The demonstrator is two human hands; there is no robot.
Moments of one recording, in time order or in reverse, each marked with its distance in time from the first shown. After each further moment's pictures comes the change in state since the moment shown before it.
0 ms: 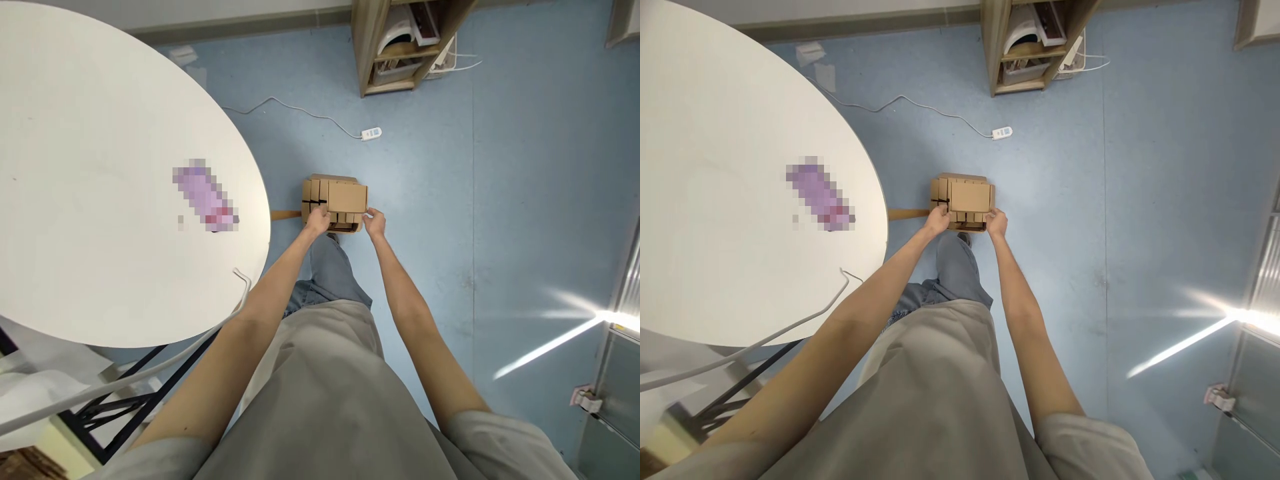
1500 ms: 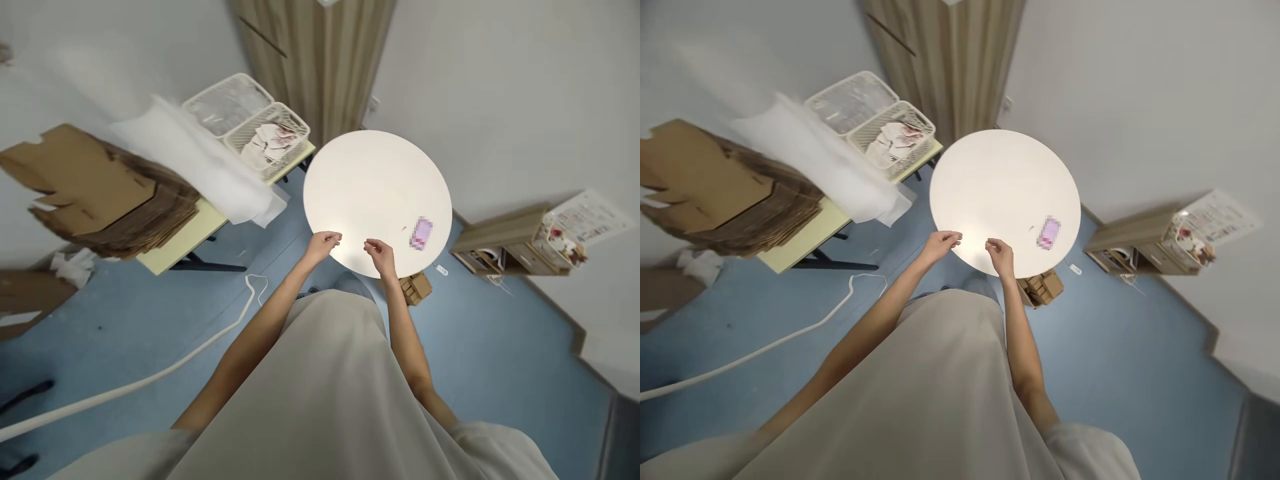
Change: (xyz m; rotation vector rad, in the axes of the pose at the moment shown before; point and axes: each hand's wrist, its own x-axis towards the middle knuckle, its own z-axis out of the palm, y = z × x) left_hand -0.489 -0.172 -0.361 -0.788 0.668 0.155; right_hand -0.467 -0.289 0.241 -0.189 -0.718 -0.682
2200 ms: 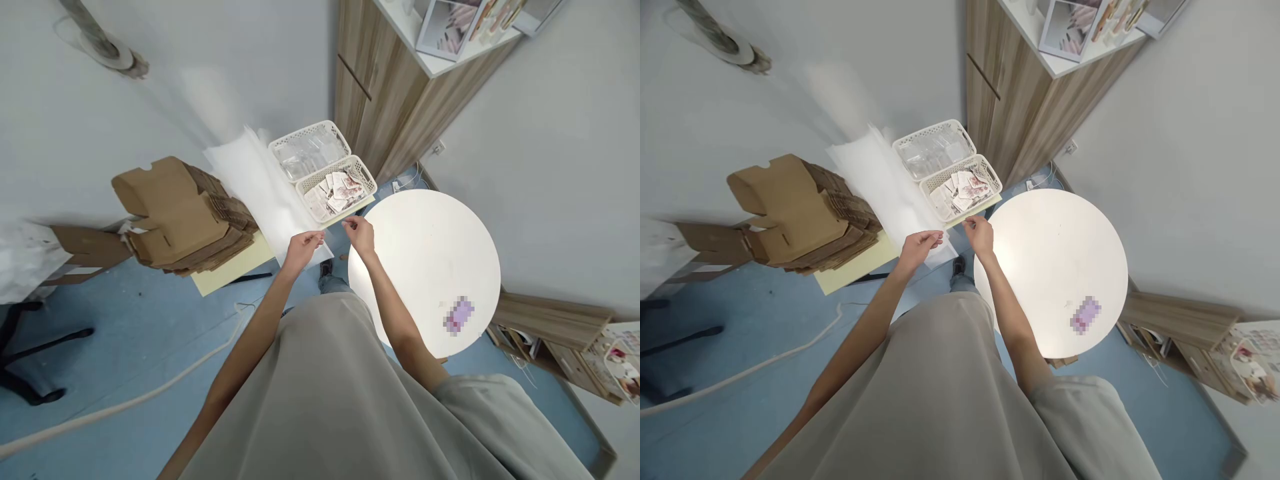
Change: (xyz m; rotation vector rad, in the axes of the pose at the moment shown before) left_hand 0.099 0.064 -0.232 -0.125 0.430 -0.014; right_hand 0.244 -0.172 0.269 -0.484 -0.293 -0.331
